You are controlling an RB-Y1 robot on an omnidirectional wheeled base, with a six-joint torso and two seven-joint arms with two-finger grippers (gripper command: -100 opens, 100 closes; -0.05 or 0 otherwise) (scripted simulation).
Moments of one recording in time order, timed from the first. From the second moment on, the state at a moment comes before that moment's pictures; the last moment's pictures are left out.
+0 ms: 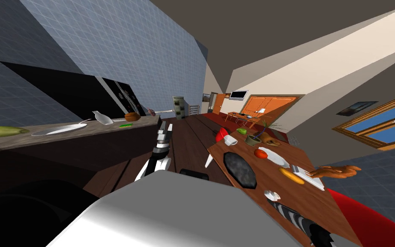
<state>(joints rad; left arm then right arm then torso) 0.50 -0.02 -0.05 -2.24 -0.05 -0.59 -0.04 0.35 -1.01 0.15 -0.72 0.97 -0.44 -0.24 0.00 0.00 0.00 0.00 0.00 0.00</state>
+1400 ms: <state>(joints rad) 0.50 -0.02 -0.05 -2.24 -0.05 -0.59 -0.04 0.35 -0.99 0.18 -0.69 0.99 -0.40 -0.26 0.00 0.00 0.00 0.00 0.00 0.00</state>
